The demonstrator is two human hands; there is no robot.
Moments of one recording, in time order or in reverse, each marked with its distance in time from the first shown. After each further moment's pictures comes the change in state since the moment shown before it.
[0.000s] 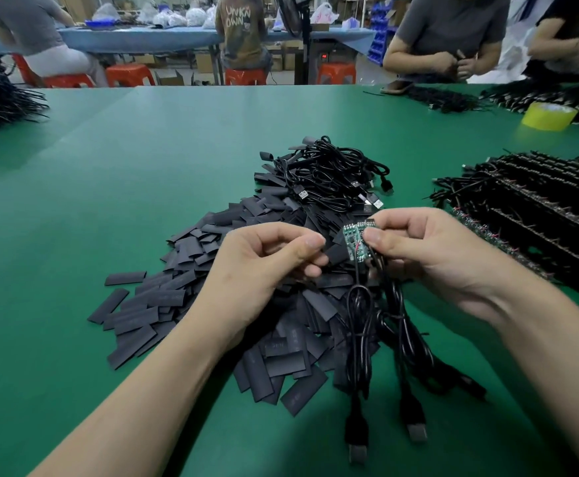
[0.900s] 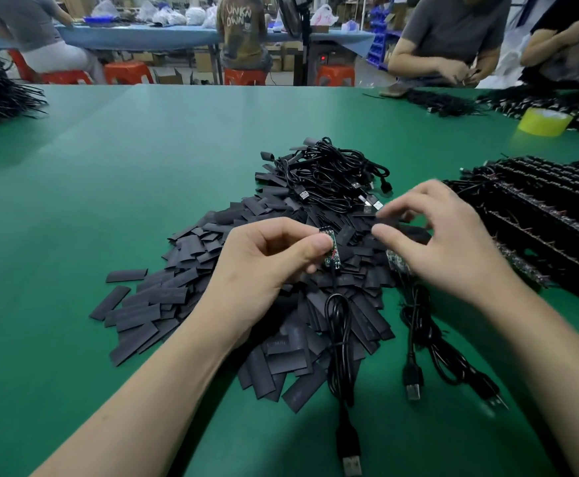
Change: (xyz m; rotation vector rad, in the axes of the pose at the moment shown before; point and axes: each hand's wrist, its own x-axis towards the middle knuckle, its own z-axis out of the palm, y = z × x) left_hand -0.001 0.000 0.001 0.066 0.017 0.079; right_hand 0.004 0.008 -0.018 -1.035 0.422 -0.312
